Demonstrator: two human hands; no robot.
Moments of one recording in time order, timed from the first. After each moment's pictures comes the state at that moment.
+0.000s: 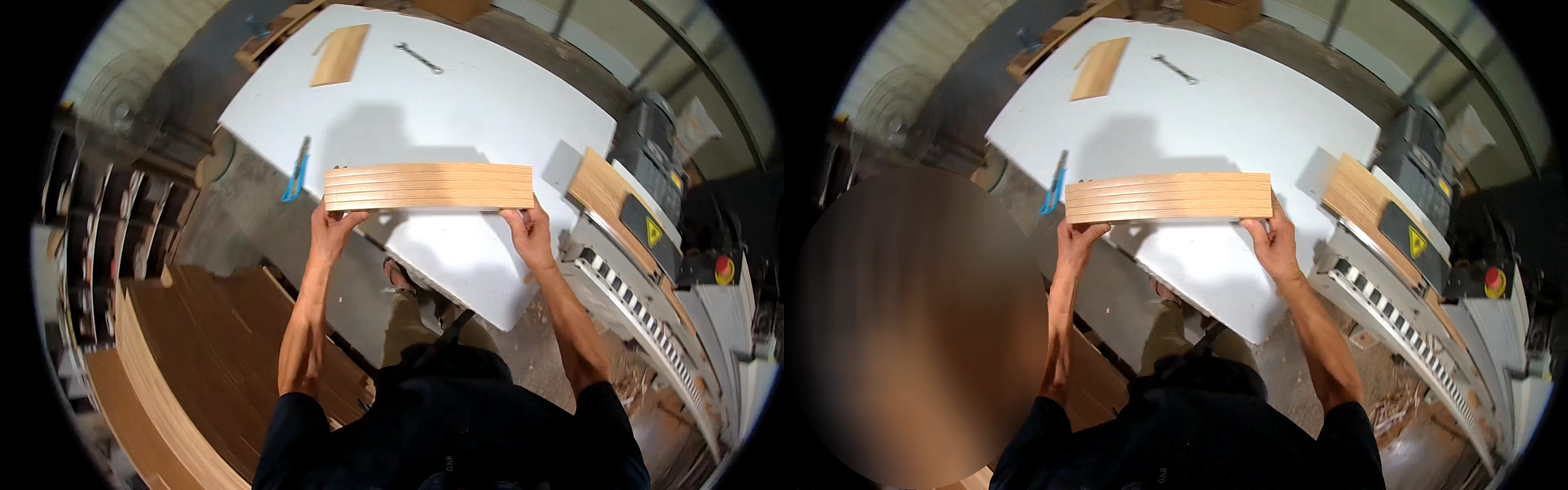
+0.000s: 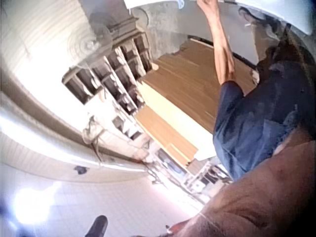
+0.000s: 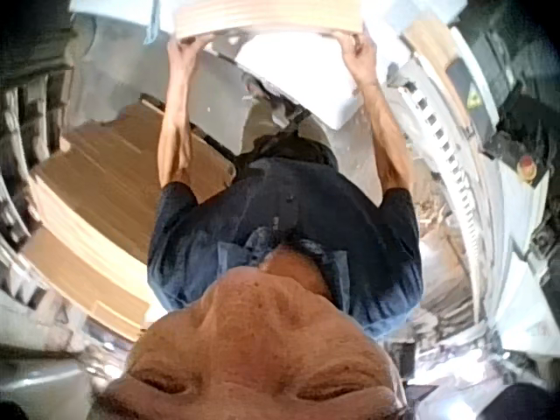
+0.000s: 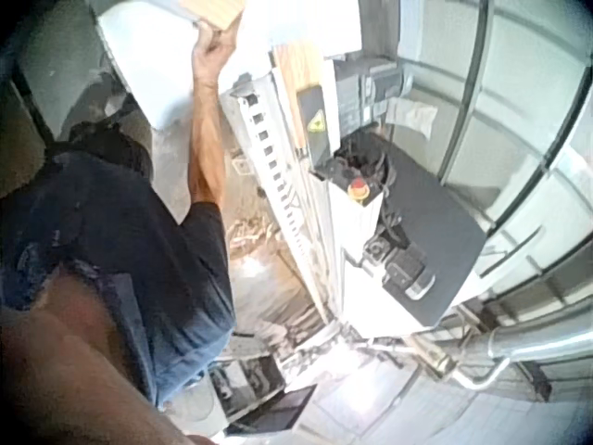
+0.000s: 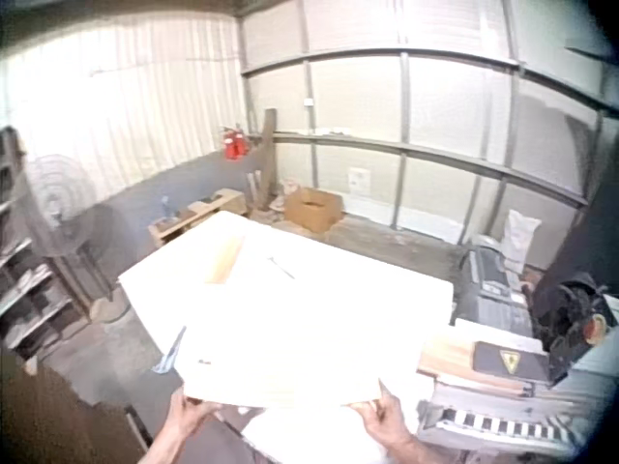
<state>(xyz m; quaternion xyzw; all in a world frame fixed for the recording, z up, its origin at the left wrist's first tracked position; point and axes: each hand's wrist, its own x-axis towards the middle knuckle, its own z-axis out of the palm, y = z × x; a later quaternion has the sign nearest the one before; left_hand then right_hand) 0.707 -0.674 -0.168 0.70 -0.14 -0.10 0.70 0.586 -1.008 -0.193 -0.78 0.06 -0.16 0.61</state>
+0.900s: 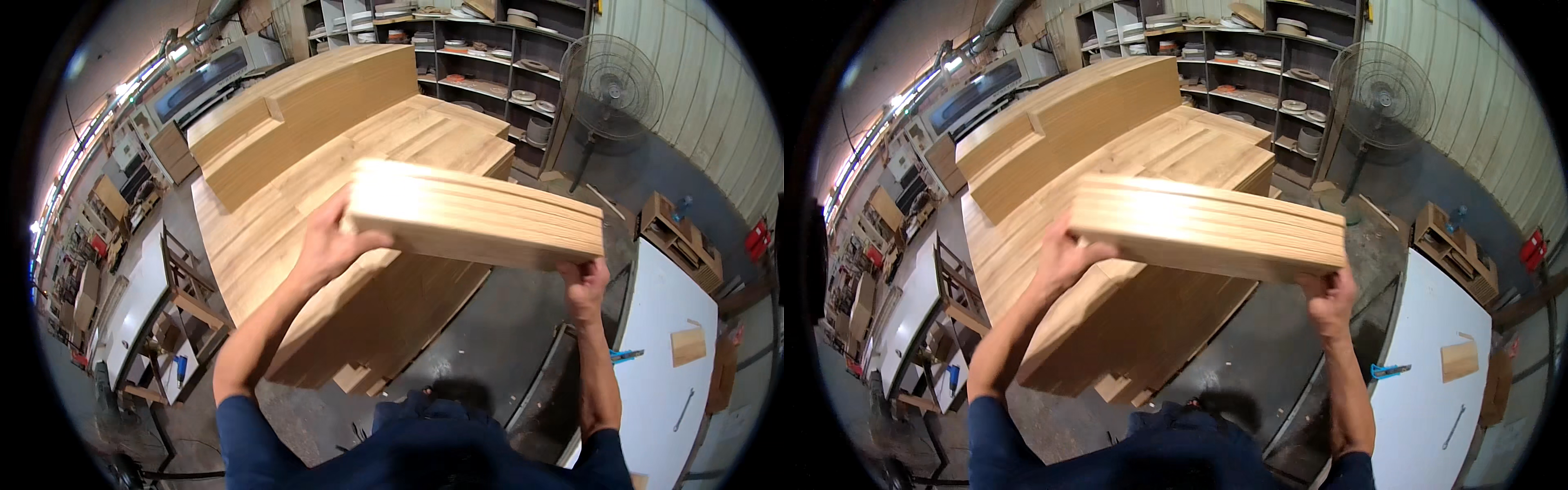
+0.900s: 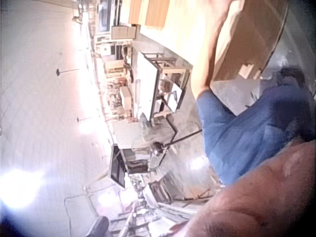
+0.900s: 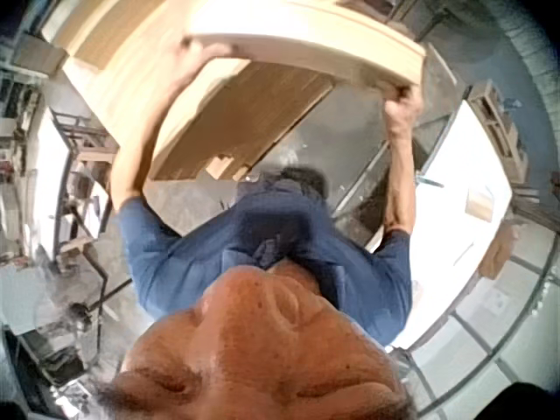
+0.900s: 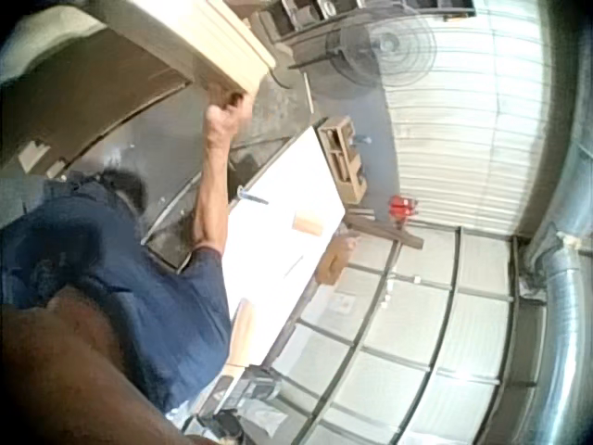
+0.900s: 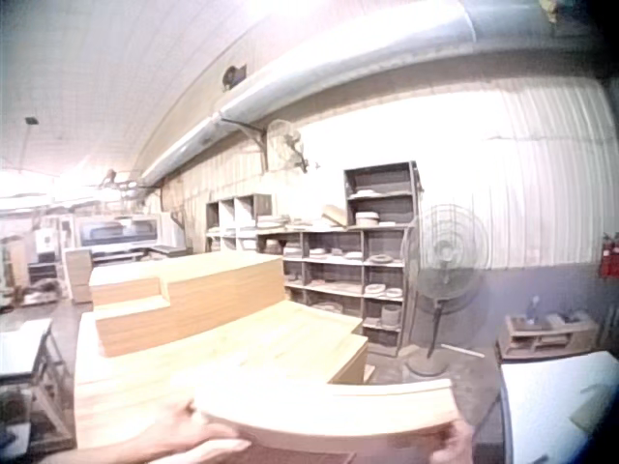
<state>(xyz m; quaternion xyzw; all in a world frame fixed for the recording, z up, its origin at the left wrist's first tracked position) 0.318 -0.308 0.089 0.79 0.29 0.42 0.33 0.661 -0.457 -0.009 -0.51 -0.49 0.15 0.69</state>
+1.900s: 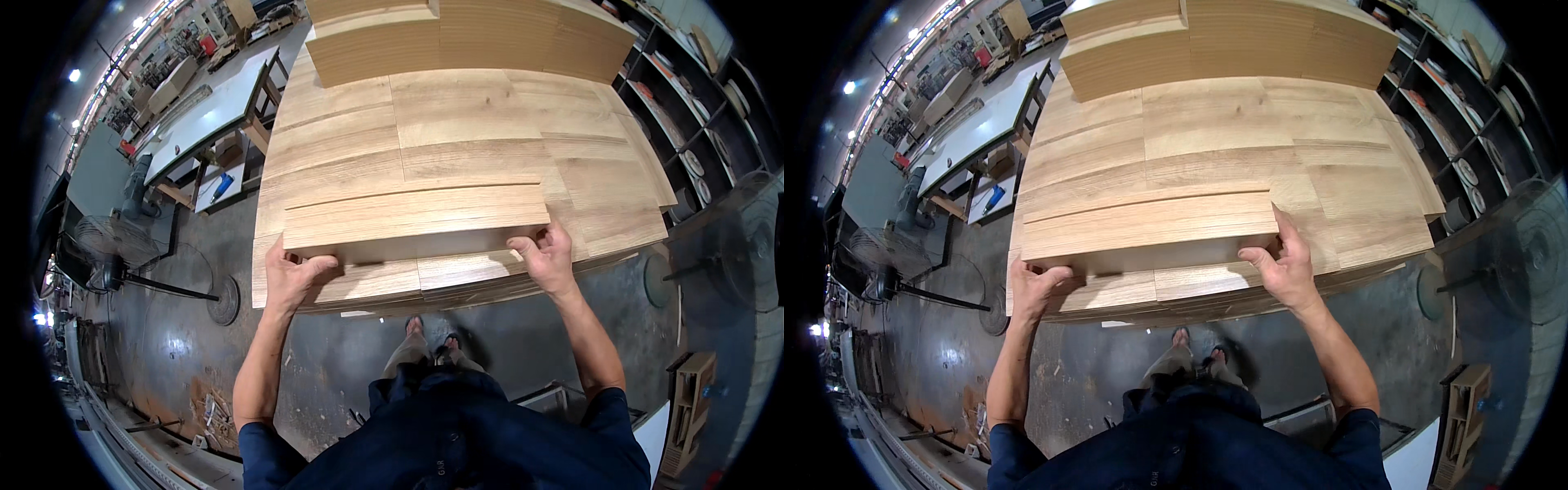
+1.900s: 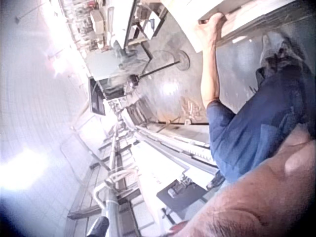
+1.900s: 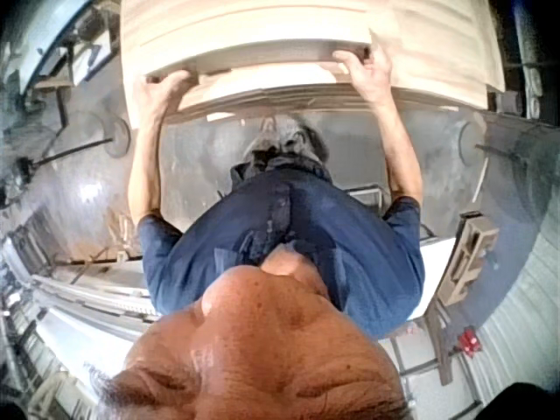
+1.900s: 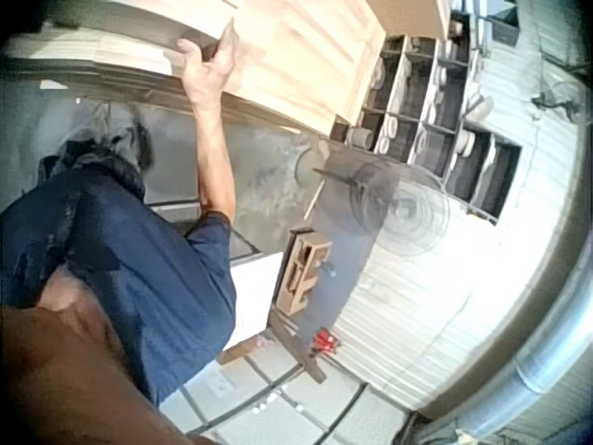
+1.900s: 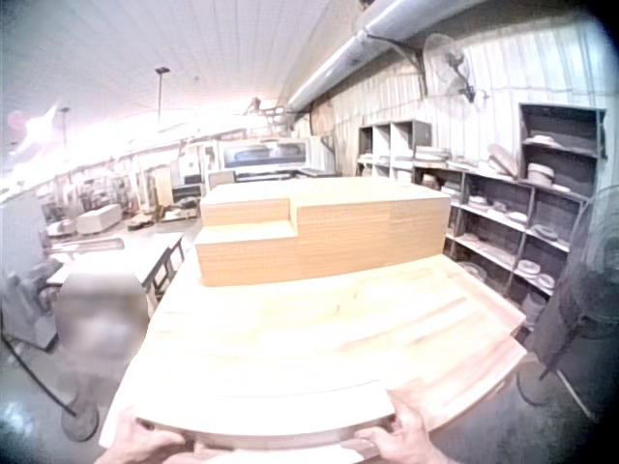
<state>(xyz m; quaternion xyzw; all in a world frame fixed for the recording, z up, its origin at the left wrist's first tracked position) 0.235 -0.357 -0.008 0.41 0.66 0.56 0.30 0.568 -0.182 -0.049 -0.27 -0.71 0.48 0.44</state>
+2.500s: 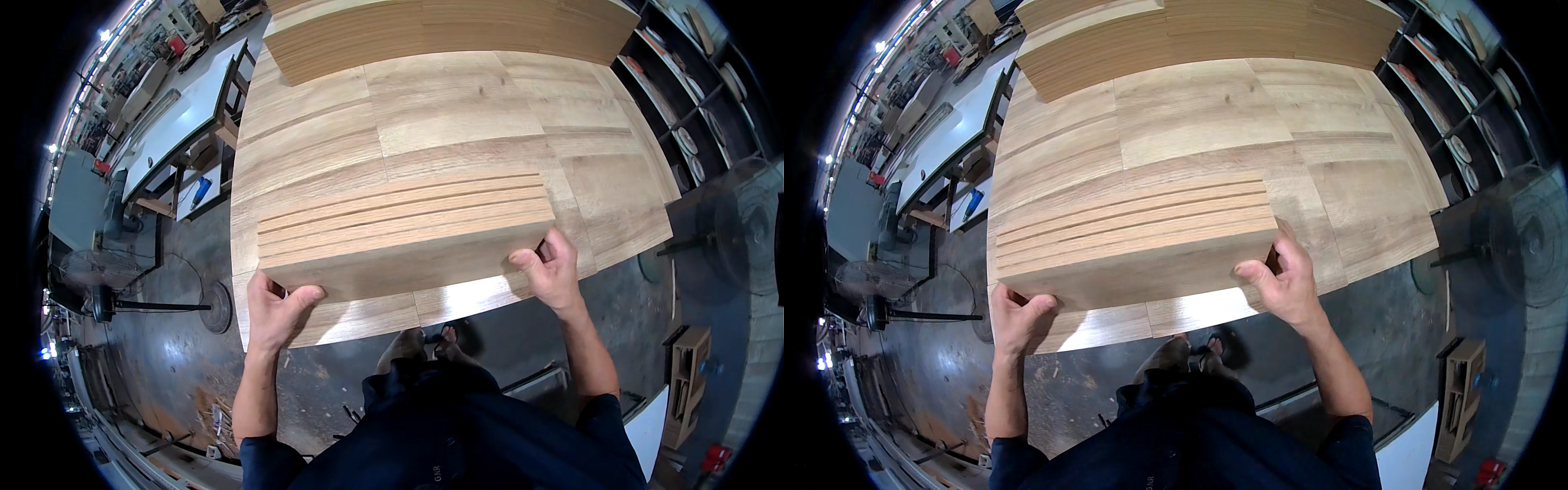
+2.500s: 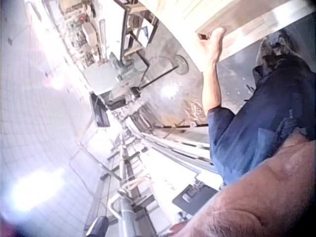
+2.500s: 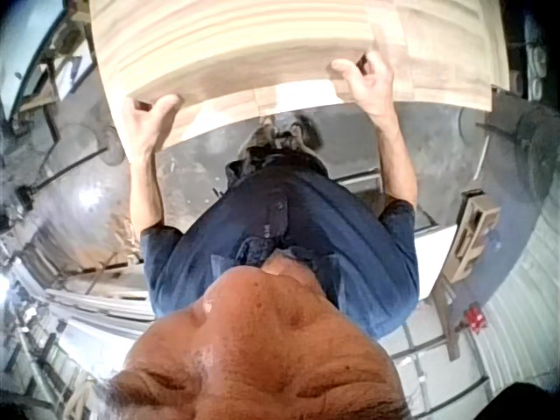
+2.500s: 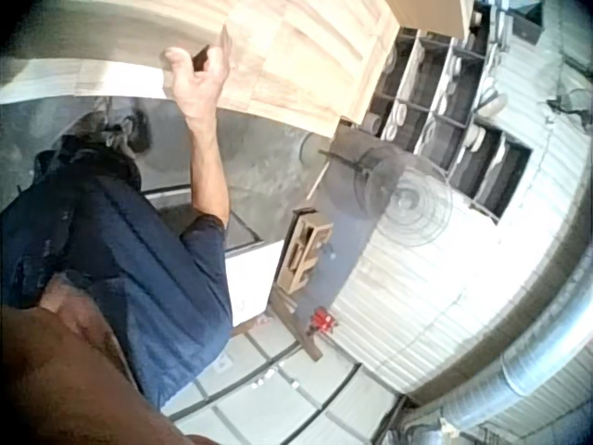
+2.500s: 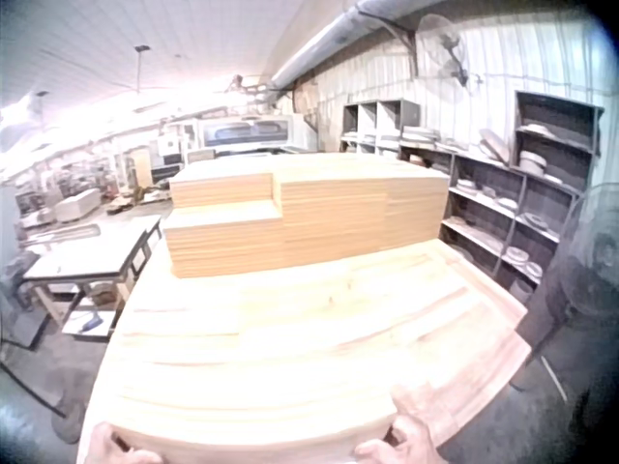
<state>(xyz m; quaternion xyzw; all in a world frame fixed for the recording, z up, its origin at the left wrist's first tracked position) 0.220 -0.340 -0.009 0.41 0.63 0.54 0.38 0.559 -0.177 -0.034 -0.33 -0.67 0.54 0.39</state>
